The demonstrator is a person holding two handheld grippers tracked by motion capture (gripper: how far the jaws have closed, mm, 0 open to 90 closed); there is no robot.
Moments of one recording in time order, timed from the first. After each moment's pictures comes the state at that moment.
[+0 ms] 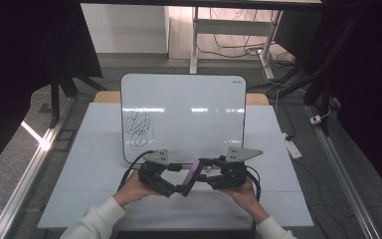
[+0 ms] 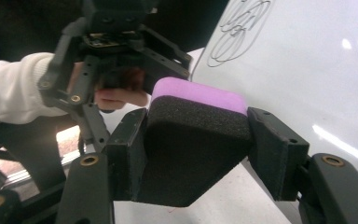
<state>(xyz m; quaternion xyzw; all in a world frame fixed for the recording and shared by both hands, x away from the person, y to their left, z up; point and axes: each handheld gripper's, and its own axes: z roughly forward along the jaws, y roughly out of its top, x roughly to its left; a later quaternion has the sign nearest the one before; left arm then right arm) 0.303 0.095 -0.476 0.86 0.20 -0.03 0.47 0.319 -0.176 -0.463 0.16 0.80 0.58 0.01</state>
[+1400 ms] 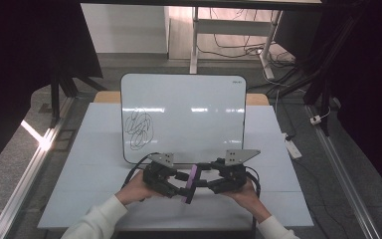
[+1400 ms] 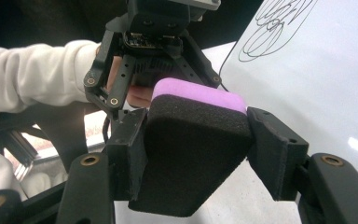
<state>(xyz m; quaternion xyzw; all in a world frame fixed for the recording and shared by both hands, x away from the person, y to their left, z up) 0.309 0.086 -0.485 0.86 0.16 -0.11 0.47 0.318 -0.176 -0.465 0.11 0.81 0.58 -0.03</state>
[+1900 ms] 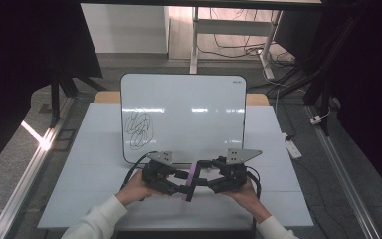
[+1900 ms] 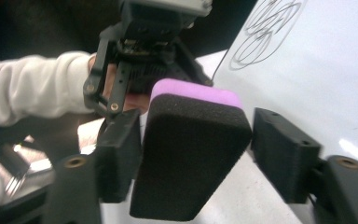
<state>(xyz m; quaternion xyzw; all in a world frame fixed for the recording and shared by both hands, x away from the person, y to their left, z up) 0.309 0.089 -0.482 0.86 0.18 -0.09 0.47 0.318 -0.177 -0.465 0.13 0.80 0.59 -0.02</state>
